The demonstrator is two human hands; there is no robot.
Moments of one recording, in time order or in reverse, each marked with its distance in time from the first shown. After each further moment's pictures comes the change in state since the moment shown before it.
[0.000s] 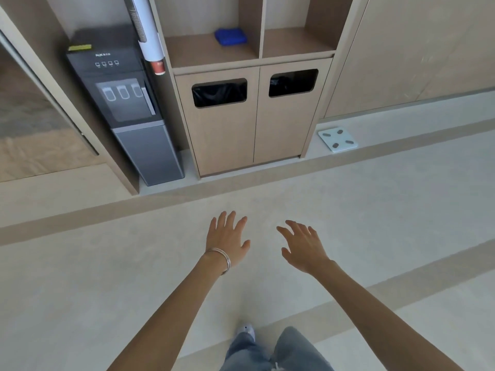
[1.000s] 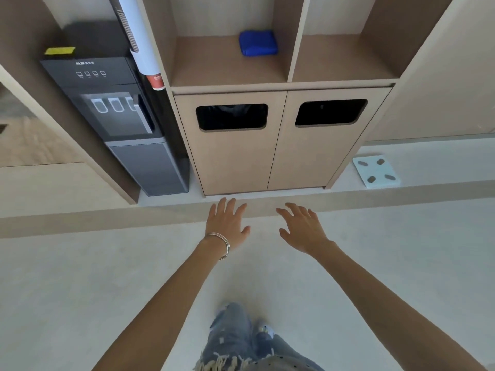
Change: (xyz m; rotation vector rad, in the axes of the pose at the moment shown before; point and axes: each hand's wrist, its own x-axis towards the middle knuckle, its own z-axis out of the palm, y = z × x) left_hand 0.362 -0.039 -0.098 -0.055 -0.020 -0.183; right_hand 0.385 0.126 -0.126 -0.037 -0.046 -0.178
